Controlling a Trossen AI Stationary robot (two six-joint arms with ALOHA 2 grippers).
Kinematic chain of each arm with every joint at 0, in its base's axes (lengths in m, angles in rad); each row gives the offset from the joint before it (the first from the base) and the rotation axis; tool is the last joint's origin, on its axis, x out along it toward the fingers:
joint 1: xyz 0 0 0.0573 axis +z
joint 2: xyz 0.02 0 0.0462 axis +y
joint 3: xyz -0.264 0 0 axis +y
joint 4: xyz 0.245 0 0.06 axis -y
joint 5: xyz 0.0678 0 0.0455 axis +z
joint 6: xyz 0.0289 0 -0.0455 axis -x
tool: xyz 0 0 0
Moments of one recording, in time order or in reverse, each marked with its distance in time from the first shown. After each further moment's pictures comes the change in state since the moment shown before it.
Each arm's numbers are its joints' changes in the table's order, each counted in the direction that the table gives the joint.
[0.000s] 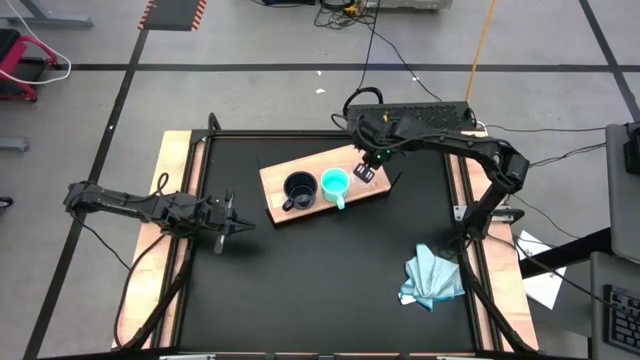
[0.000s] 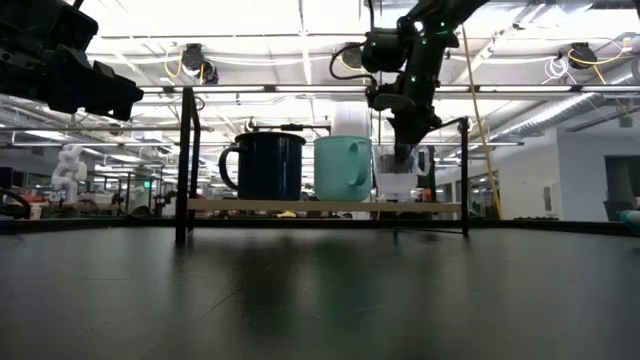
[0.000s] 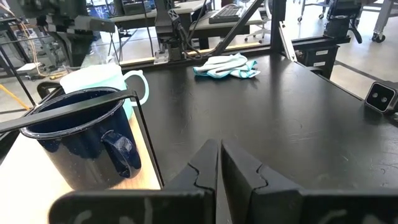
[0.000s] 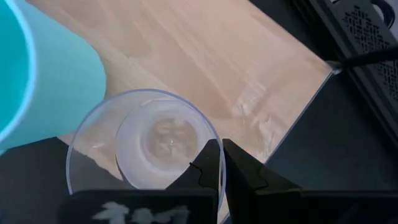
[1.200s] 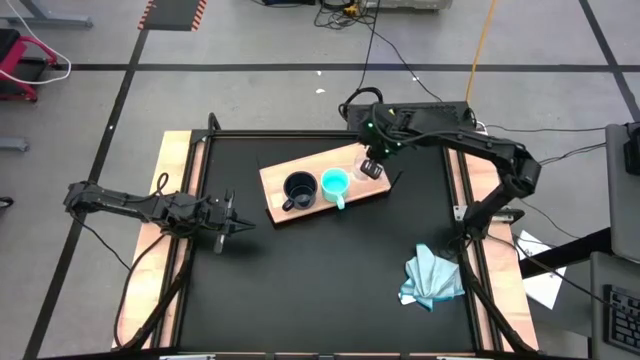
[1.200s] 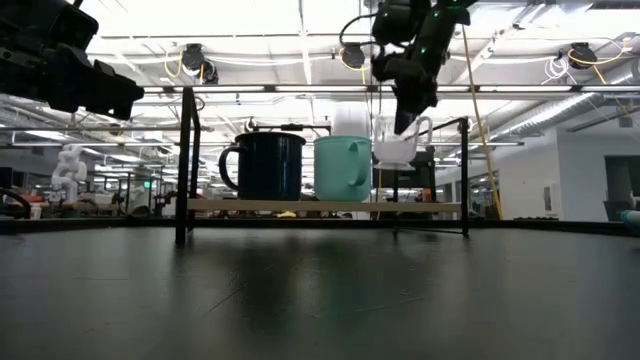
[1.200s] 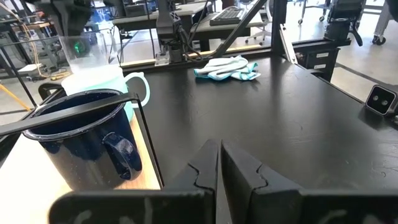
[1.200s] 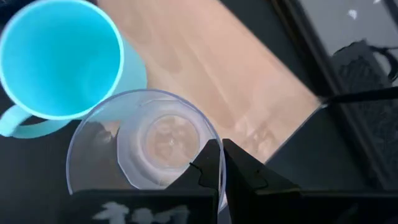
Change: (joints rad) left arm 0.000 0.000 0.000 0.008 0.003 0.003; right arm -0.012 -0.095 -0.051 -0.039 0.080 0.154
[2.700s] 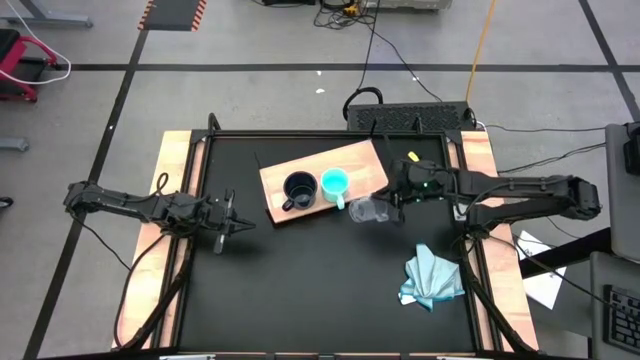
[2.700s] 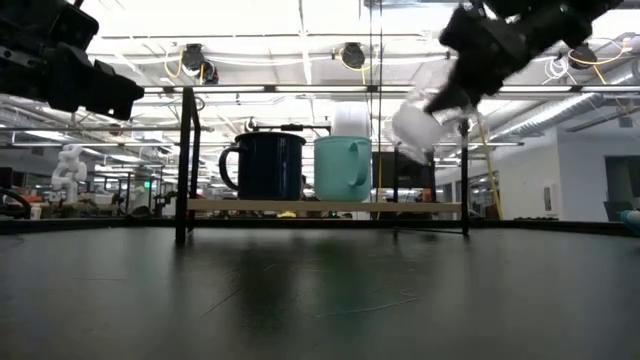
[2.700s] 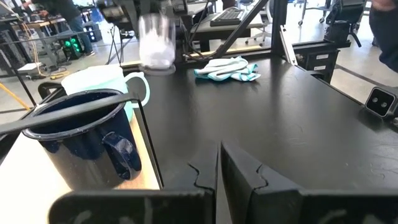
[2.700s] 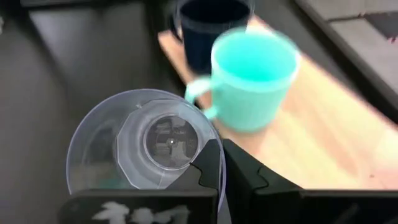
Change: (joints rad) left arm 0.000 0.000 0.000 0.002 0.000 0.009; right arm 0.307 -0.613 0.802 0.744 0.049 -0.045
